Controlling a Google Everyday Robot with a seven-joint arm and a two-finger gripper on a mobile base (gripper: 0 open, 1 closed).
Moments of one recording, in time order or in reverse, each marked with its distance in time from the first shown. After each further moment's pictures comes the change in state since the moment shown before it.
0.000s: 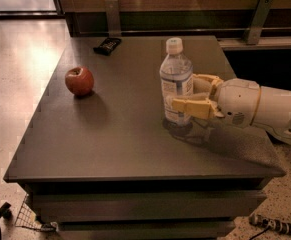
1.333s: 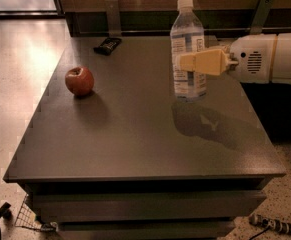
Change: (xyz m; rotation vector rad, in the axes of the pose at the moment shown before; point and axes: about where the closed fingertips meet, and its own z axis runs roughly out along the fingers) arm -0.054 -0.039 -0.007 0.123 0.203 0.428
